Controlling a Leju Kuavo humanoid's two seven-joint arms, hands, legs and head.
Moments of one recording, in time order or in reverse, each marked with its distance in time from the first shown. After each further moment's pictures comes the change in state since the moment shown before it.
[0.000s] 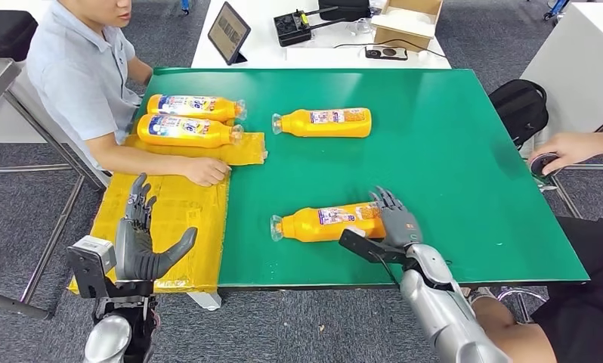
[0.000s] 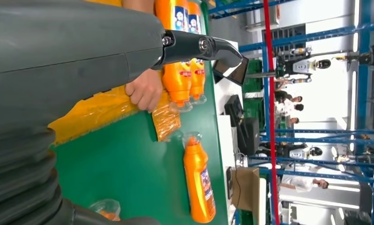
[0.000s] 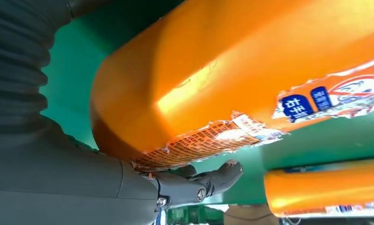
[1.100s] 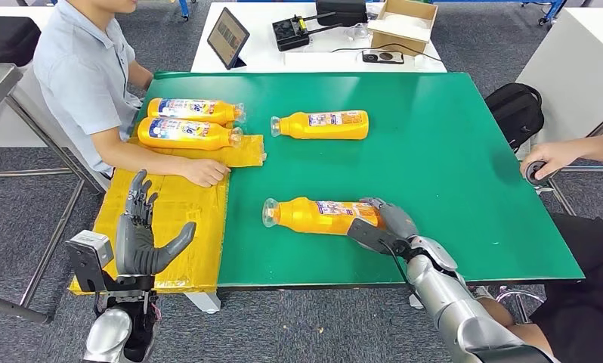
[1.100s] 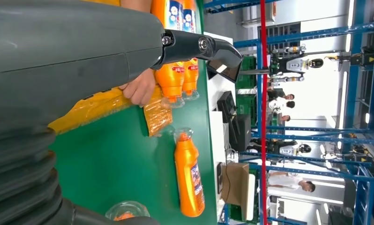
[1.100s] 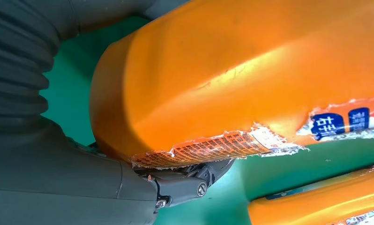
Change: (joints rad) left arm -0.034 0.010 -0.002 0.040 0.059 0.000 -0.017; right arm -0.111 0.000 -0.027 0.212 -0.204 0.154 -0.214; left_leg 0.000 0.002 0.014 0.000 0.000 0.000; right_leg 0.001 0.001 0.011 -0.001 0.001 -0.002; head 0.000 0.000
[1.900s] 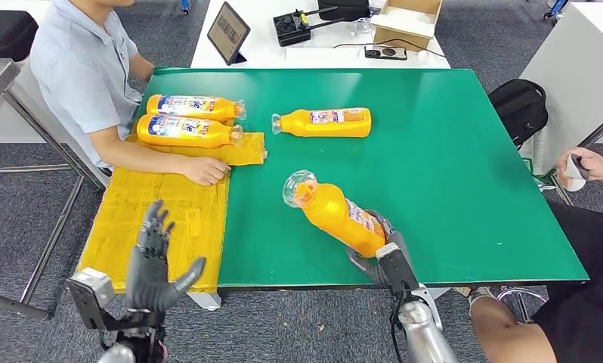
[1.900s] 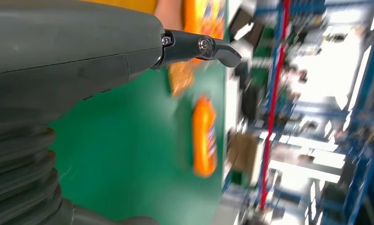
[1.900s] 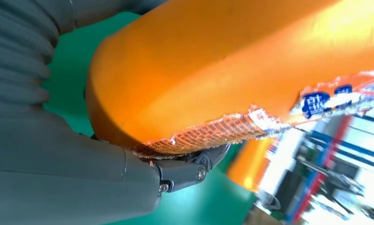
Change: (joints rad) left arm 0.179 -0.009 -0.078 -0.073 0.079 -0.078 -0.038; right arm 0.370 0.149 -0.170 -0.460 -0.524 -0.020 -0.290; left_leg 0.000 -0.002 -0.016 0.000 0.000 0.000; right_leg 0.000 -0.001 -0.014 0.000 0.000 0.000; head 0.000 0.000
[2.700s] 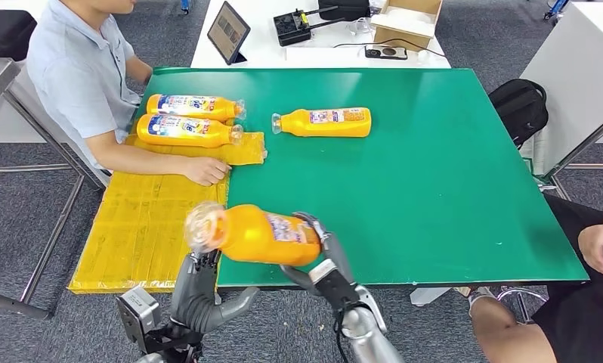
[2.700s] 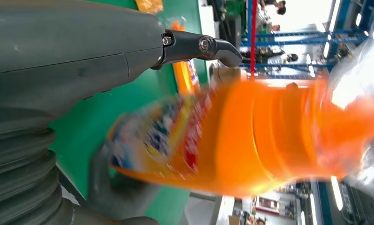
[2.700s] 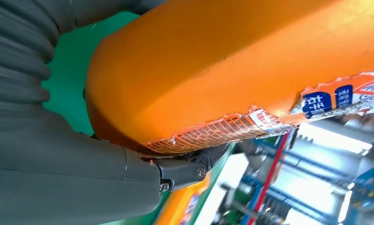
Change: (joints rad) left arm -0.025 0.015 -0.222 -0.001 -0.055 -0.035 -0.056; right arm 0.020 0.150 0.265 -0.057 0.041 -0.050 -0.027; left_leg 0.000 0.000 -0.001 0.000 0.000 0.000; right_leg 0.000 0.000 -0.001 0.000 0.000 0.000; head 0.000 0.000
